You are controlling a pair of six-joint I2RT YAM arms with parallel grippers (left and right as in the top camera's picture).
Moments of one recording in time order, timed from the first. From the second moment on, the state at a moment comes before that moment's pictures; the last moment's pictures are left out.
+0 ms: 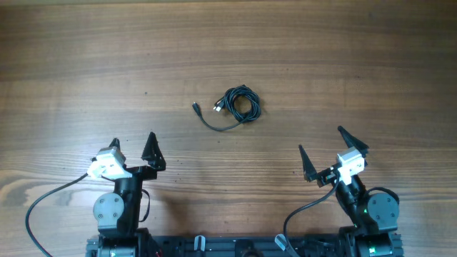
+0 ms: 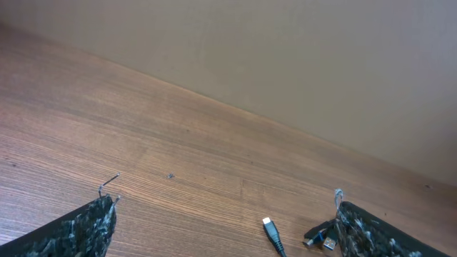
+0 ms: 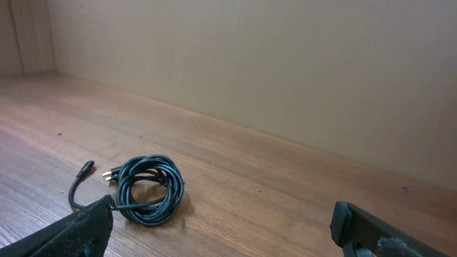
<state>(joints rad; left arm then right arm) 0.05 0.01 0.01 -0.07 0.03 -0.36 0.11 0.01 0.01 0.02 -0.30 -0.14</state>
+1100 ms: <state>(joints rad) 0.05 0.11 0.08 -0.08 0.14 -0.37 0.11 0.16 0.11 0.02 -0.30 -0.09</state>
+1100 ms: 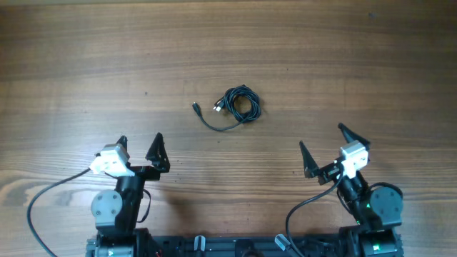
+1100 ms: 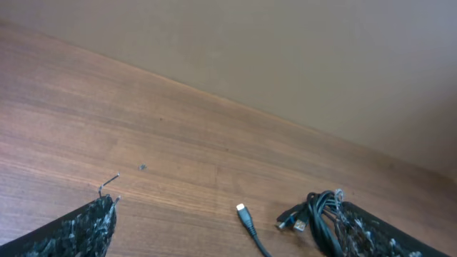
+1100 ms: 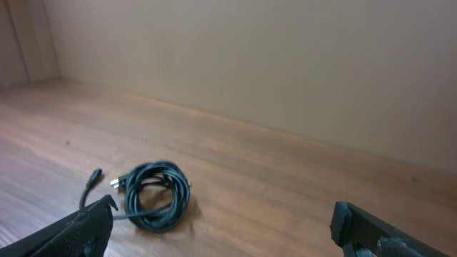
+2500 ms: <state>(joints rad) -0.26 1.92 1.51 -0.76 0.30 -0.49 0.11 1.38 1.35 -0.74 -0.55 0.06</state>
